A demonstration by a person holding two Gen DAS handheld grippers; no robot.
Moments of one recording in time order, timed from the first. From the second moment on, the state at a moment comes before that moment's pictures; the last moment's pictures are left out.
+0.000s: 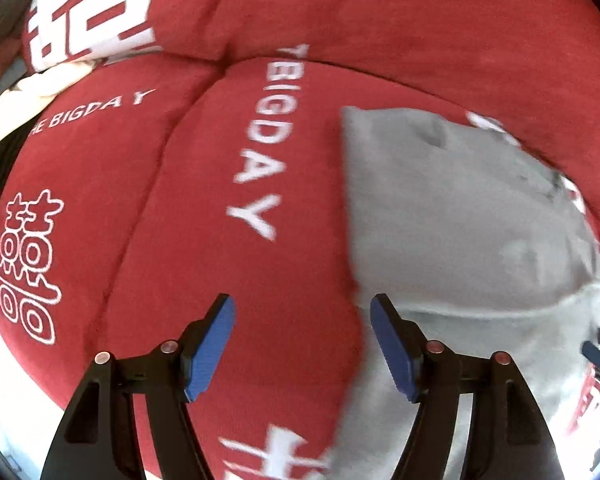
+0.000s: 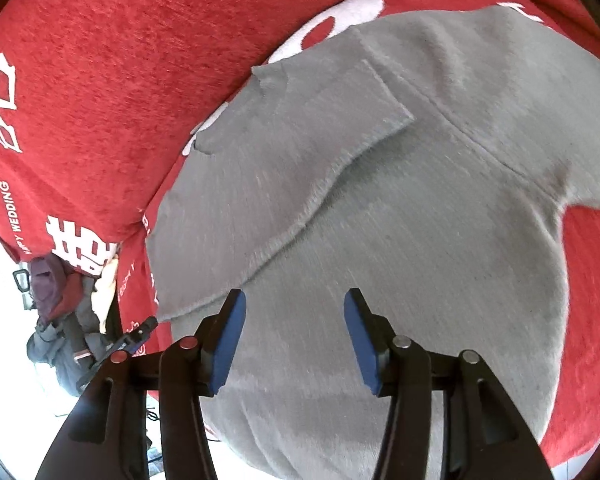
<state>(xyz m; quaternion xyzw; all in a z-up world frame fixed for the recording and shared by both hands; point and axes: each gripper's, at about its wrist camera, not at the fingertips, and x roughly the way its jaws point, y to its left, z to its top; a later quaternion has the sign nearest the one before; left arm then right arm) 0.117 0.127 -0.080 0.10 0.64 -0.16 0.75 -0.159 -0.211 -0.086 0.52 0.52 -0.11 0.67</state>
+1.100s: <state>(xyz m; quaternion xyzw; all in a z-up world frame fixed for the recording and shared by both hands) -0.006 -0.059 -0.081 0.17 0.63 -0.25 0.71 -0.156 -0.286 -0.101 0.45 0.53 -0.18 0.70</state>
